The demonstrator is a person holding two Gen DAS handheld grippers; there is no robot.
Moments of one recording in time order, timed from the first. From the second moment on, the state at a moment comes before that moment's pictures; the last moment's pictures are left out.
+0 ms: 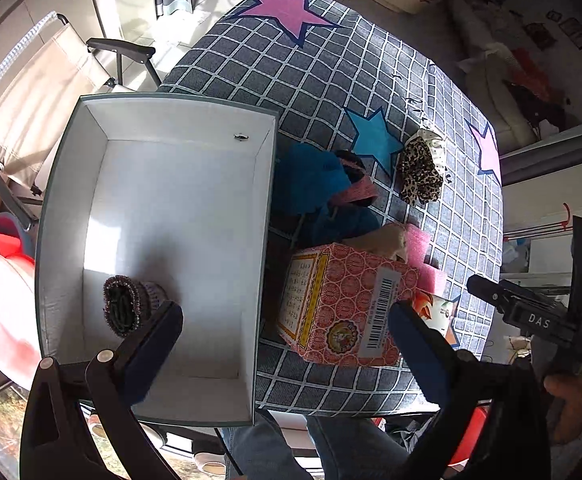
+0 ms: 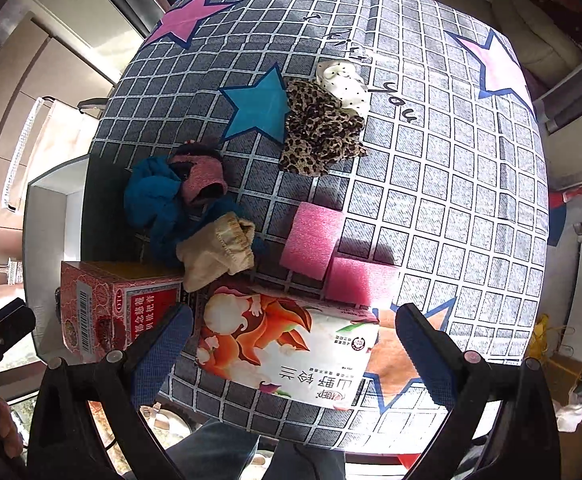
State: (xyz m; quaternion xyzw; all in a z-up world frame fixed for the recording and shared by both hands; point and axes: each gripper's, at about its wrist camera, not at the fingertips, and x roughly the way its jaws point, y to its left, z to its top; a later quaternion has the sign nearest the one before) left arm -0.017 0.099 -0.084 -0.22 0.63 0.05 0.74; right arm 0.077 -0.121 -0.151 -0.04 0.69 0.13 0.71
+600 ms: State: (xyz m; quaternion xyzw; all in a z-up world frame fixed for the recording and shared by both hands) left arm 0.096 -0.009 -0.099 -0.17 0.67 0.04 0.72; right arm 0.107 -0.183 -0.286 0.04 0.78 0.07 0.62
